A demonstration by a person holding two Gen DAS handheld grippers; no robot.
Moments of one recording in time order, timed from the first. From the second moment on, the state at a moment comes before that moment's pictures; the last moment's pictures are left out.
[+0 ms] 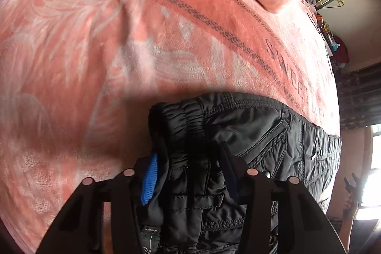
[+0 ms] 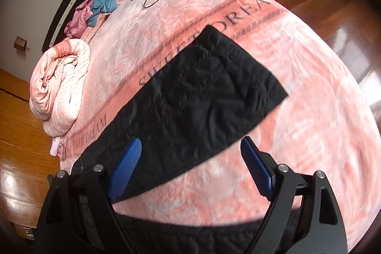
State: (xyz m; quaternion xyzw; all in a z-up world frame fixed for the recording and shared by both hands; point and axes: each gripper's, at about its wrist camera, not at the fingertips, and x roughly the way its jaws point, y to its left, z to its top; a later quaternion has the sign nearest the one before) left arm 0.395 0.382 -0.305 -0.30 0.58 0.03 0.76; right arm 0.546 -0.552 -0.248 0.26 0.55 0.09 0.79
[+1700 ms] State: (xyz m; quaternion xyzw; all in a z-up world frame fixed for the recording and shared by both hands) left arm 0.276 0.343 -0.140 -0.28 0.41 0.03 0.87; right arm 0.431 -0.610 -0.127 0.19 0.43 0.07 0.88
